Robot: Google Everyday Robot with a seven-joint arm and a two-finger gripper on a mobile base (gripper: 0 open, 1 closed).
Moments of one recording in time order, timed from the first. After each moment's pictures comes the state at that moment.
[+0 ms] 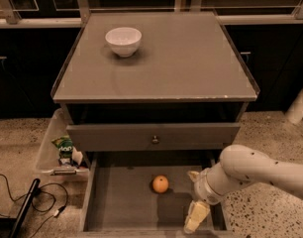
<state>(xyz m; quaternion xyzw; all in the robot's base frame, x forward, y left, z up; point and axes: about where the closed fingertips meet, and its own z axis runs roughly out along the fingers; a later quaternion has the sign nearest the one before) 0.416 -0.139 0.525 -0.58 0.78 0.19 0.16</state>
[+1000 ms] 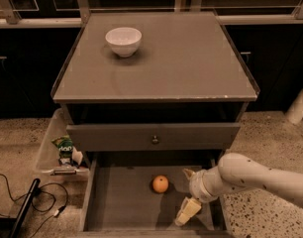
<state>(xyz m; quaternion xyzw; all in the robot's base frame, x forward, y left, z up) 0.449 -0.124 0.484 -0.56 0.77 0.20 0.22</state>
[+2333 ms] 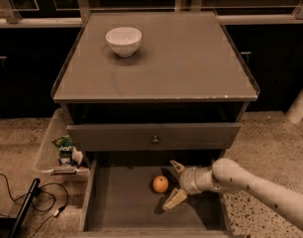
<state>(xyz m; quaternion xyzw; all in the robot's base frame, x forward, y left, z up) 0.530 -0.092 0.413 -0.55 0.71 0.26 0.37</state>
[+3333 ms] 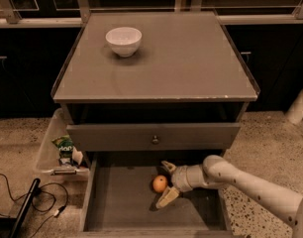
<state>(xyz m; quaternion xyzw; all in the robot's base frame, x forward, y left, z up) 0.545 -0.061 0.387 -0.55 0.69 0.30 0.36</state>
